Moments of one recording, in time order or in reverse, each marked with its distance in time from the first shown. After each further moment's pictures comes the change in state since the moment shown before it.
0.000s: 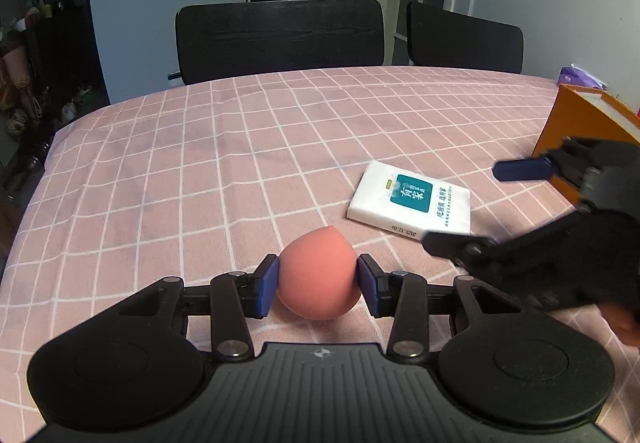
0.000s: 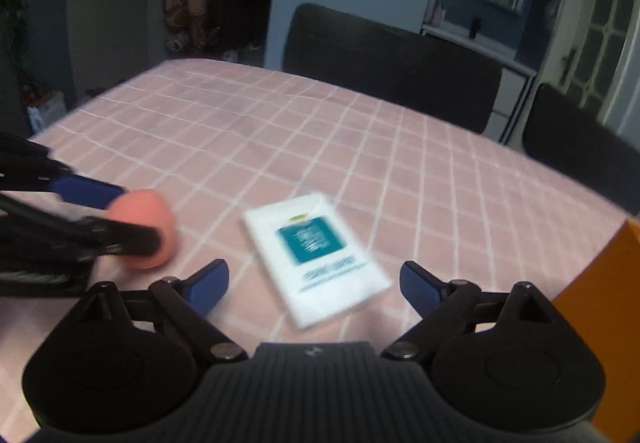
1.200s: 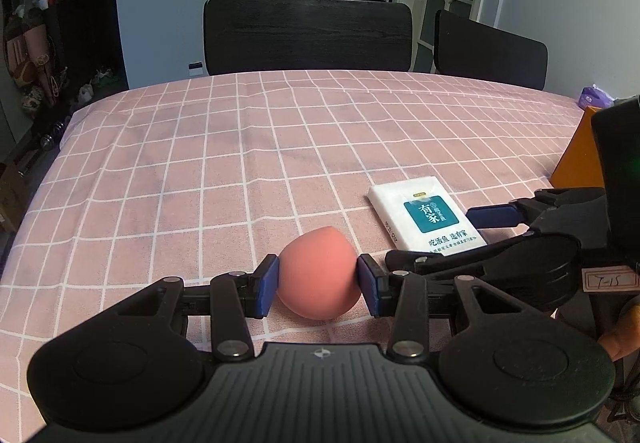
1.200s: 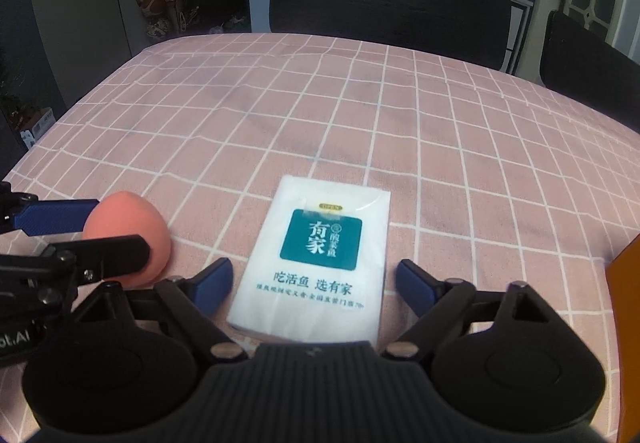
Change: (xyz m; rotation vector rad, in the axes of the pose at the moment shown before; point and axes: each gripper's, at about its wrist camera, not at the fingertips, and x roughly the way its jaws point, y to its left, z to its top) left arm 0.003 0.013 0.001 -0.080 0.003 0.034; right arm 0.042 0.012 0.010 0.170 0.127 0.067
